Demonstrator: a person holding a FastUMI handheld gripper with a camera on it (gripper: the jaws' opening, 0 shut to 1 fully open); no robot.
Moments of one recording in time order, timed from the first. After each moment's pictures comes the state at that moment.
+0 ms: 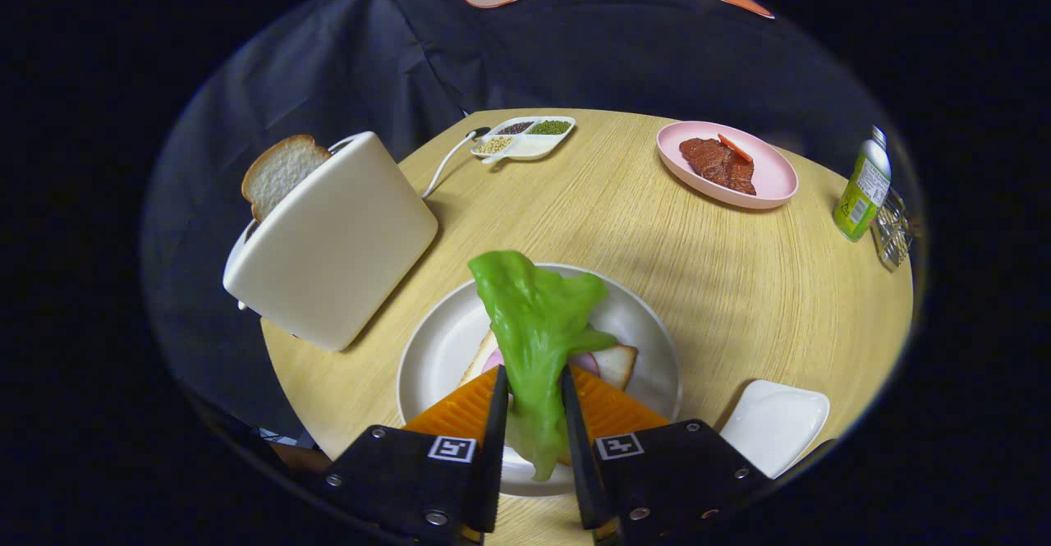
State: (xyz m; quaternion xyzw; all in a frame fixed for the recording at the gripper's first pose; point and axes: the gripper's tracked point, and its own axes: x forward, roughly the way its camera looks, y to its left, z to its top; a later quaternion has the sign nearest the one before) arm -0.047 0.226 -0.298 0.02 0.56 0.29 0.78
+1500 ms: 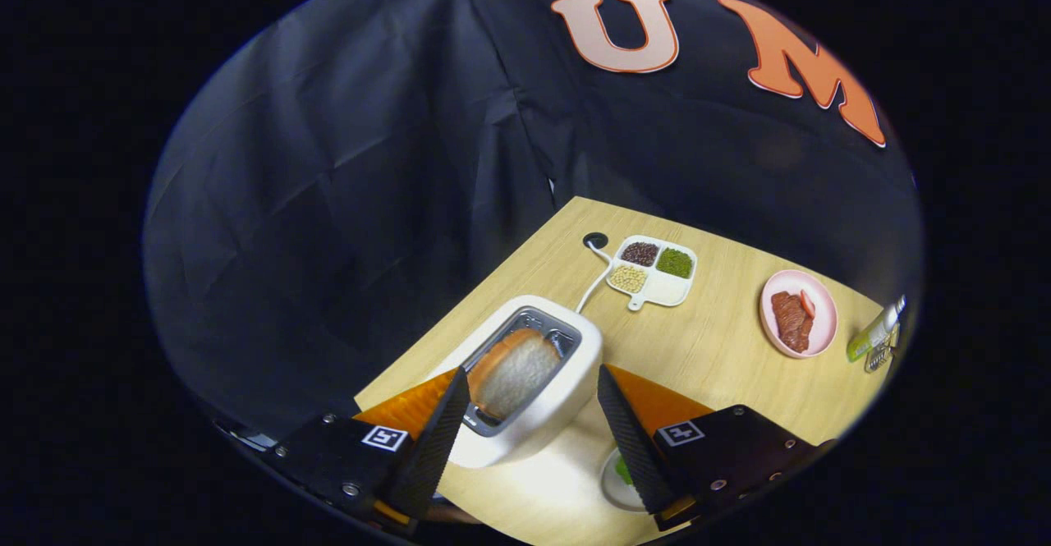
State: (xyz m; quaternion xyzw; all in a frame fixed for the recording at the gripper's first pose) arm 0.024 0.431 -0.098 0.05 0.51 0.35 0.78
